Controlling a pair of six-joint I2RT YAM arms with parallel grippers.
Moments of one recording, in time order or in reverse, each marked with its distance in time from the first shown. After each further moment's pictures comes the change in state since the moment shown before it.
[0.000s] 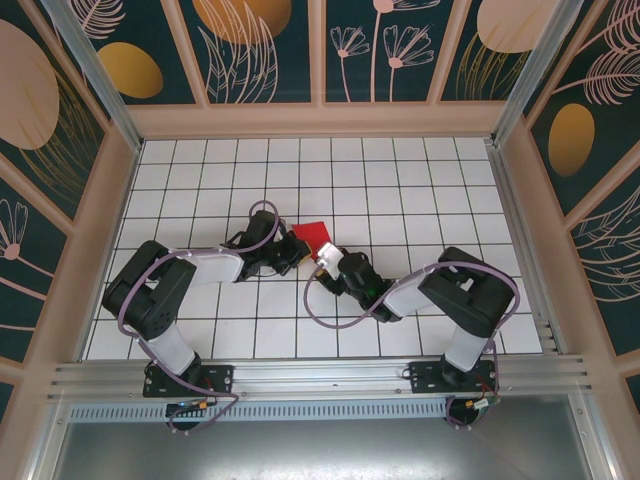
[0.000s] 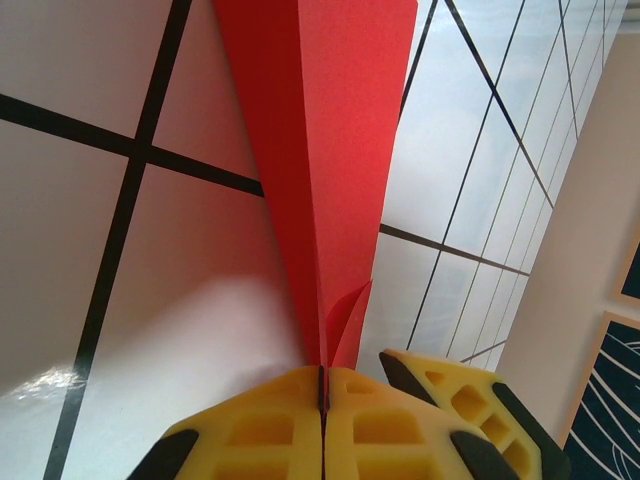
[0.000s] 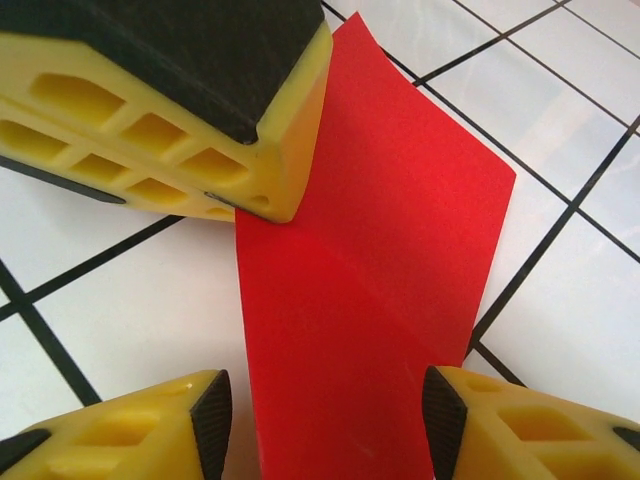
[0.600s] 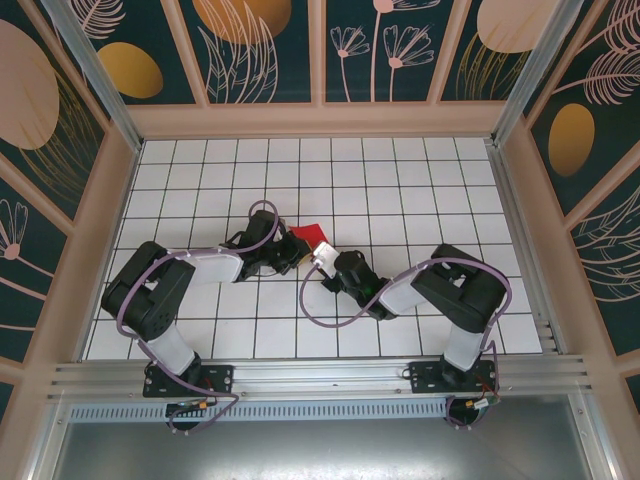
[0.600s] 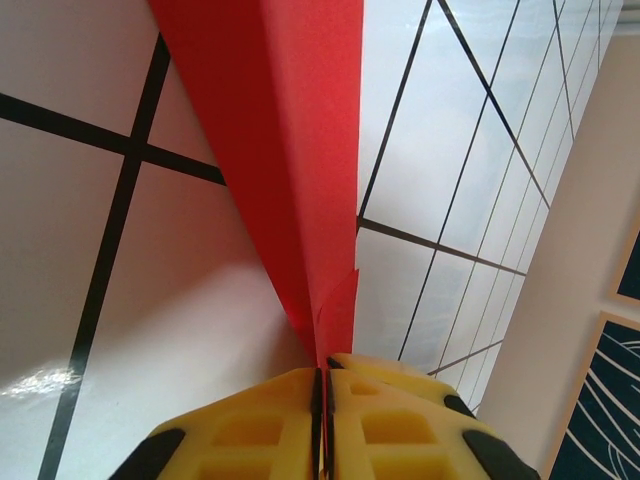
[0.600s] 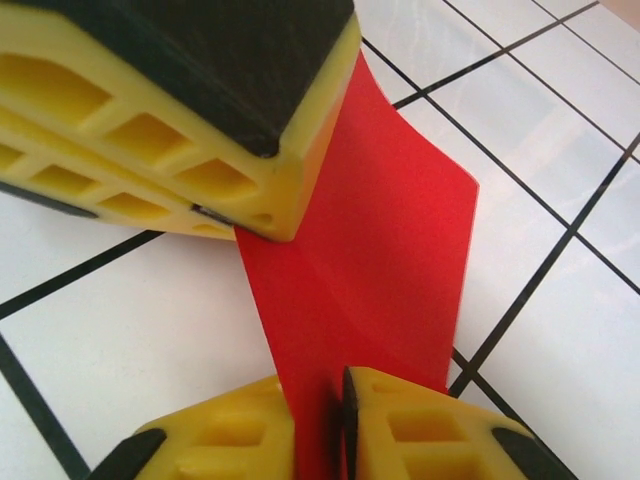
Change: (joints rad) left arm 0.000 -0.012 0.000 -0.011 -0.001 -0.003; right arm 0.000 0.040 0.034 0.013 0.016 -0.048
